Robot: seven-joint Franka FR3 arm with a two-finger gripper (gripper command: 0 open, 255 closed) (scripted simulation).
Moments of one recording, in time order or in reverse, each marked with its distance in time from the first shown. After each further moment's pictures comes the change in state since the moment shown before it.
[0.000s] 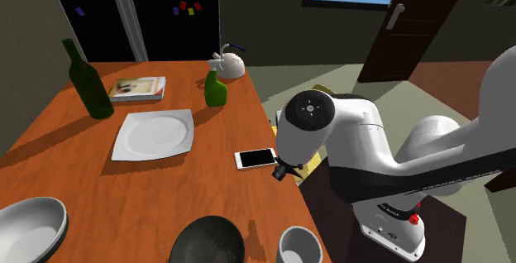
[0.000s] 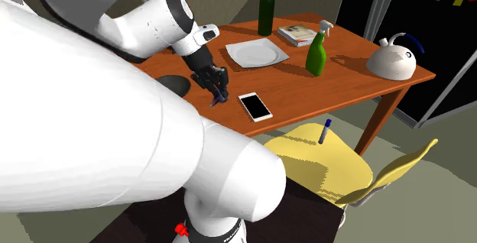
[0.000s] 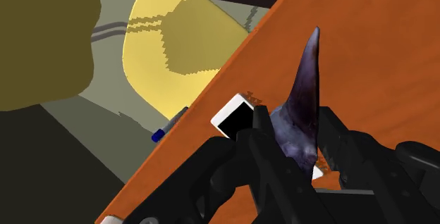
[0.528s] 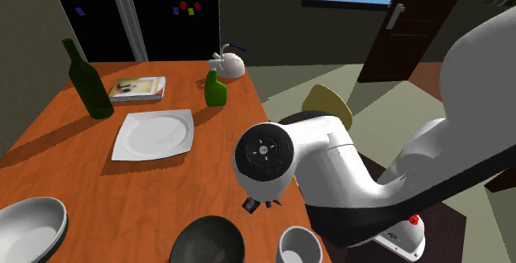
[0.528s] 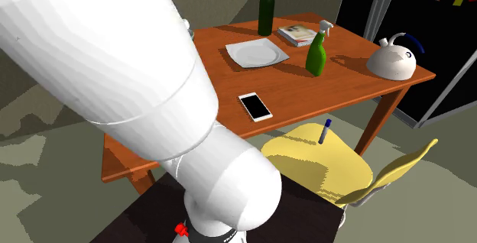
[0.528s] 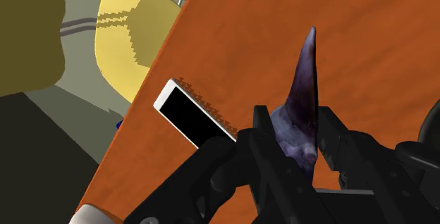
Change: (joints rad) arm -0.186 0.286 0.310 0.277 -0.130 -0.070 0.273
